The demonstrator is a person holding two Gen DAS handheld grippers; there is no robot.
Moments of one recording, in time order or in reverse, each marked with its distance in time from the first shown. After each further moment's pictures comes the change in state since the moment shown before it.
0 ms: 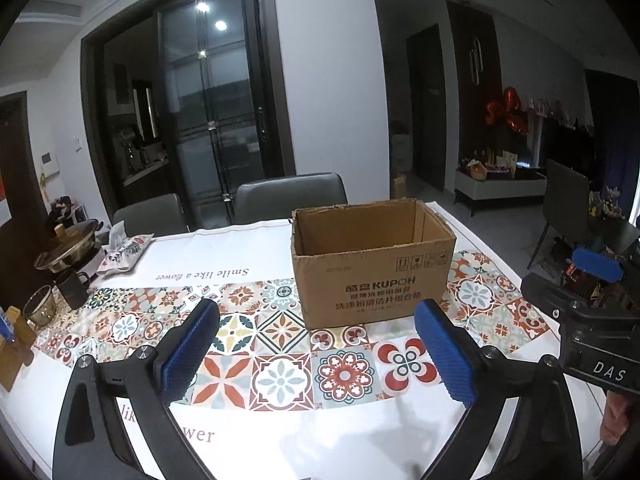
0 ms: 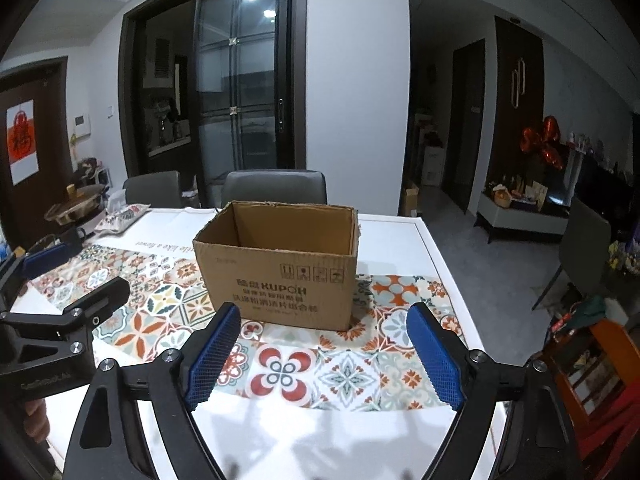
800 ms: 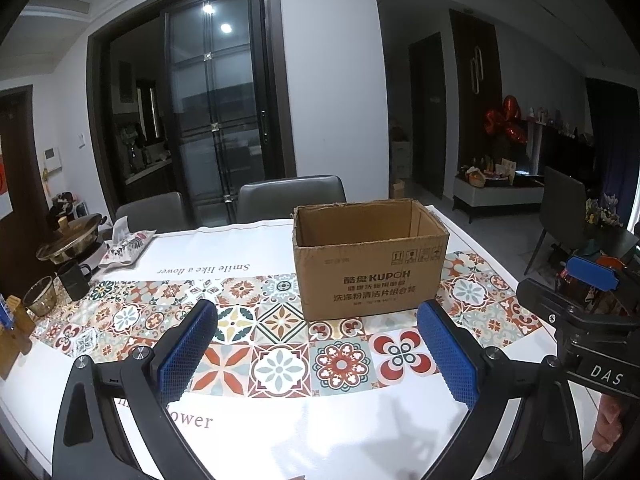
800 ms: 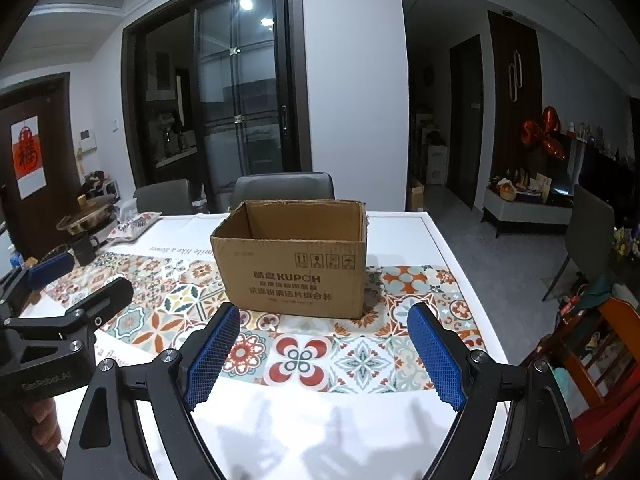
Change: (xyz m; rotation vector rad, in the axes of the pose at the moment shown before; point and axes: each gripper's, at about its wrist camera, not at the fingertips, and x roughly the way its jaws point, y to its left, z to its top) left arm -0.019 0.001 -0.015 -0.019 -0.011 -0.007; right arm -0.019 -0.001 -0.017 0.023 -0.018 0.031
